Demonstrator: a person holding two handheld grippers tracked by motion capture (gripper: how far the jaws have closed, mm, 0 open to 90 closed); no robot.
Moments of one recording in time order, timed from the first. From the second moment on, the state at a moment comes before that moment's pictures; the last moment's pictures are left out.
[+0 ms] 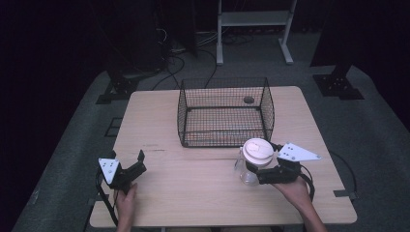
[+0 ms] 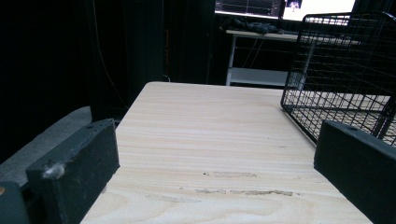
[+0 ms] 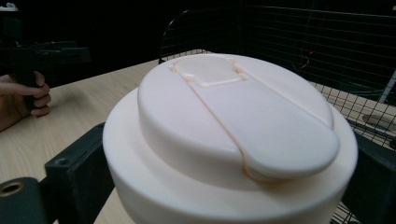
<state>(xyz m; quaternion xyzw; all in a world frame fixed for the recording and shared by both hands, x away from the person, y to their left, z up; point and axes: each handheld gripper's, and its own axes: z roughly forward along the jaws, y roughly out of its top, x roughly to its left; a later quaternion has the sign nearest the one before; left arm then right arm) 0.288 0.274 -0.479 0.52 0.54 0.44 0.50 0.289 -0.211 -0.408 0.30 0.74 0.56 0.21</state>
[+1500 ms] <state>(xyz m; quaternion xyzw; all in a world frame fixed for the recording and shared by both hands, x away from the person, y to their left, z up) 0.288 0.275 -0.480 0.52 0.54 0.44 0.50 0.312 -0.177 -0.329 0.26 0.75 0.57 0.21</state>
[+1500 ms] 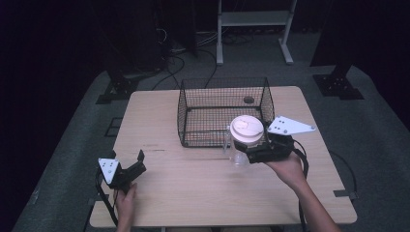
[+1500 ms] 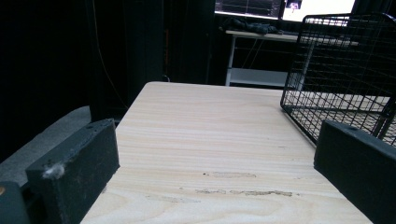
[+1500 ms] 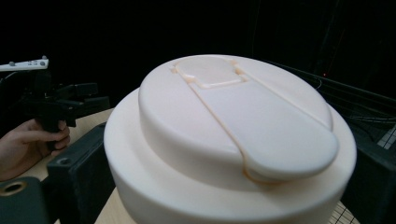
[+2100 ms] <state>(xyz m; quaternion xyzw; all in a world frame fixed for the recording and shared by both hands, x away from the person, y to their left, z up) 0.288 0.275 -0.480 0.52 0.54 0.44 0.50 0.328 -0.167 -0.300 0.25 0.75 0.57 0.21</state>
